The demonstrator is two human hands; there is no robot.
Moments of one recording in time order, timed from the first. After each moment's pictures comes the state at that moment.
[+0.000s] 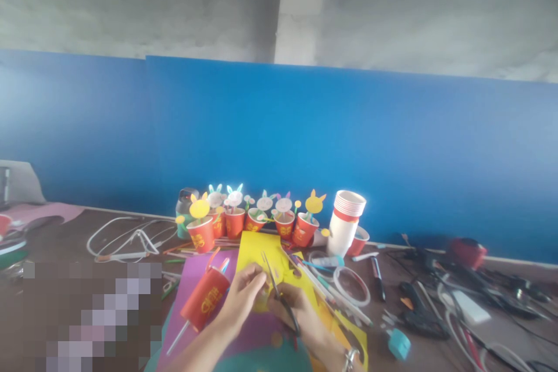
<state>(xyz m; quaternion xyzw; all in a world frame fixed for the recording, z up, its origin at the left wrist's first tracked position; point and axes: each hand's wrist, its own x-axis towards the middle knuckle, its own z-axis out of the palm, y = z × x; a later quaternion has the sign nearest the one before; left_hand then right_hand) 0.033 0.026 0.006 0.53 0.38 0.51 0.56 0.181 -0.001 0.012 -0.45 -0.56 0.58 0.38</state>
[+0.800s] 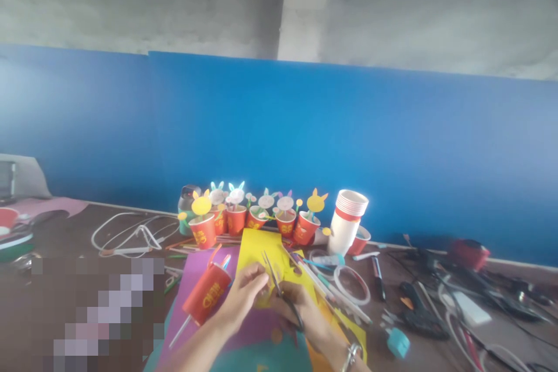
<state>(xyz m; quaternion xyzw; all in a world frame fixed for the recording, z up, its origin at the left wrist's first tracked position) 0.032 0.023 0.012 0.52 0.37 0.49 0.58 0.187 -0.002 0.016 -0.46 -0.57 0.58 0.35</state>
